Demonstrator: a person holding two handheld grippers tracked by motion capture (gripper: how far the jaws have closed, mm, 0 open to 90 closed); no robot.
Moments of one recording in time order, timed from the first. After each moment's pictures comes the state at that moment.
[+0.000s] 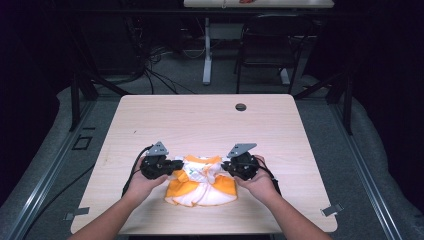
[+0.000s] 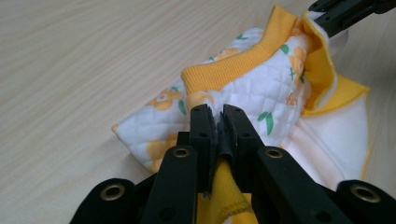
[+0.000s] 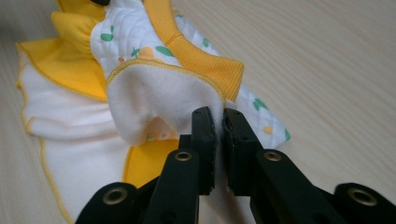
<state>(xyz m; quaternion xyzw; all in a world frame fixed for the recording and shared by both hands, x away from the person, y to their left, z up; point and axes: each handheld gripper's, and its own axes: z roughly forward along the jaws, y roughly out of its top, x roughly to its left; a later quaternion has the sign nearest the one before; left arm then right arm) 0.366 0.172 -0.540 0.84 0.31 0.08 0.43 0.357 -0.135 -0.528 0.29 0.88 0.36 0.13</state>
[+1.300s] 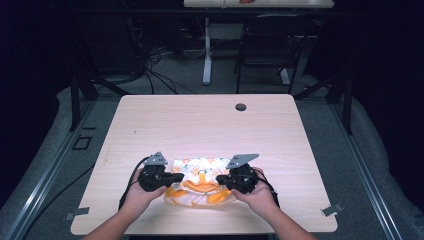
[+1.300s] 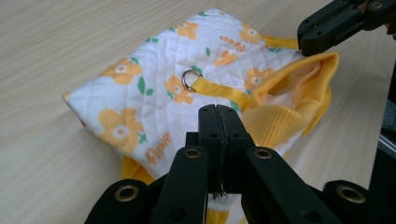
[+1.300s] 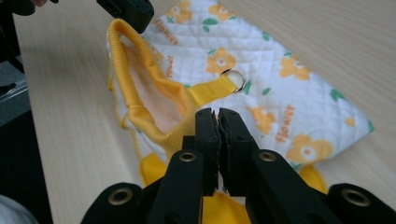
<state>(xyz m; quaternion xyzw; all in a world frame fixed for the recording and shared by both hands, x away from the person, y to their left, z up) 0.328 0.170 -0.533 0.84 0.33 0.03 0.43 0.318 -0.128 -0.525 0.29 0.87 0.40 0.07</state>
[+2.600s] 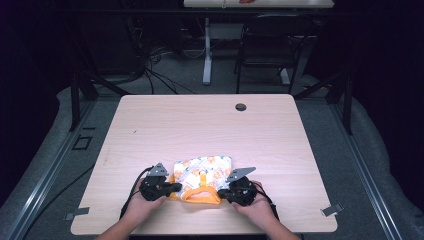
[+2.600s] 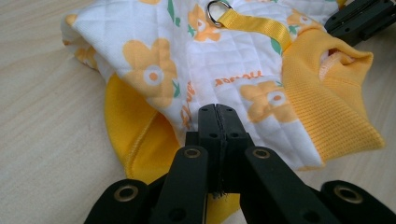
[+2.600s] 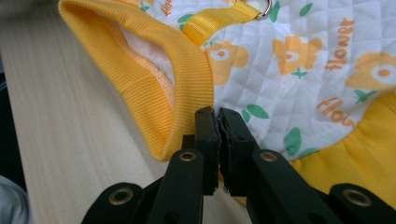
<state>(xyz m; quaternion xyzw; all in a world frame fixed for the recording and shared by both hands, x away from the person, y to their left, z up) 0.328 0.174 -0.574 0.85 0.35 0.04 0.39 0.307 -0.130 -0.571 0.31 0.87 0.37 0.03</state>
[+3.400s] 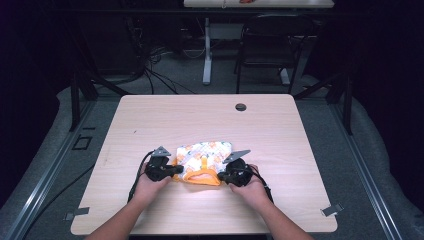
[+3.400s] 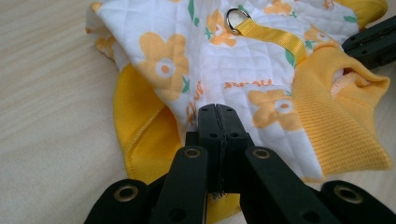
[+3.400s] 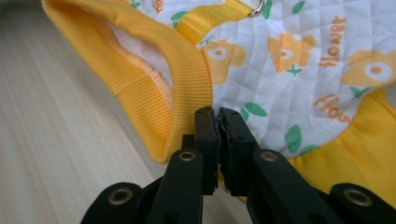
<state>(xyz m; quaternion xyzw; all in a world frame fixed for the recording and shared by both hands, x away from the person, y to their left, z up) 0.383 0.169 -0.576 0.82 0.39 0.06 0.40 0.360 -0.123 -0.567 0.34 0.87 0.34 0.07</state>
